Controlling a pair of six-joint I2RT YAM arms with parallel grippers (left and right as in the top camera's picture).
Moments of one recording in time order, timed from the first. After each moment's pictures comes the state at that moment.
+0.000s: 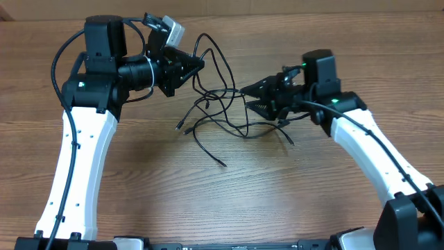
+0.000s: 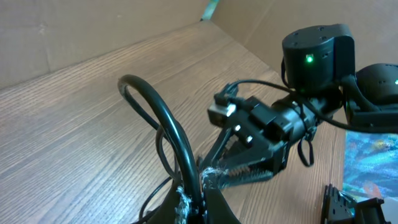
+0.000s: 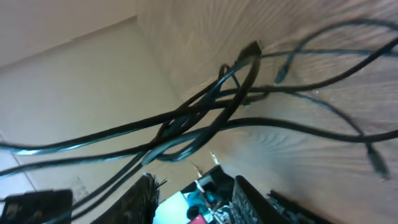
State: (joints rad) left arm -0.09 1.51 1.52 -0.69 0.92 0.15; right arm 0.28 1.58 1.14 -0.33 -0.85 1.34
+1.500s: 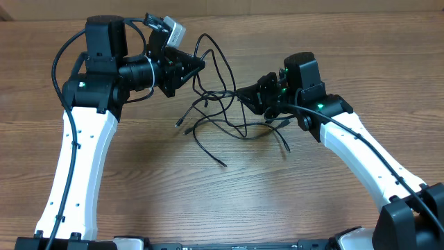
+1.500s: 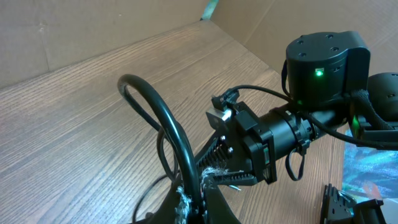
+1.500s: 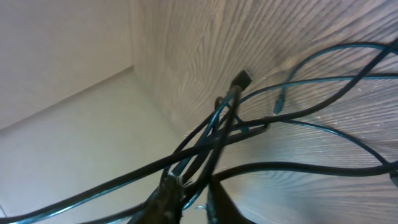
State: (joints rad) left arm -0.09 1.51 1.52 -0.70 0.92 0.15; right arm 0.37 1.58 1.14 -0.30 -0.59 1.51
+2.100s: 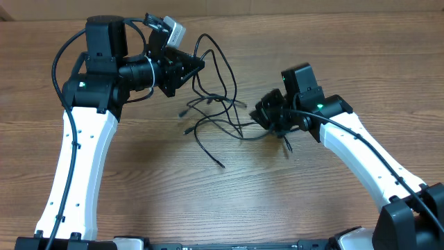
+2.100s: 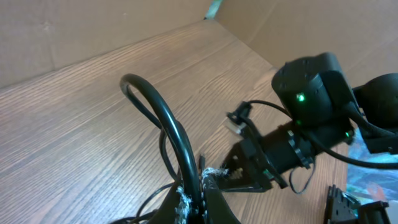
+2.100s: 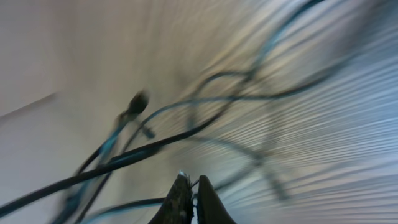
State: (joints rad) left arm -0.09 1.51 1.52 -0.70 0.90 0.15; right arm 0.37 1.58 1.14 -0.63 -0.41 1.29
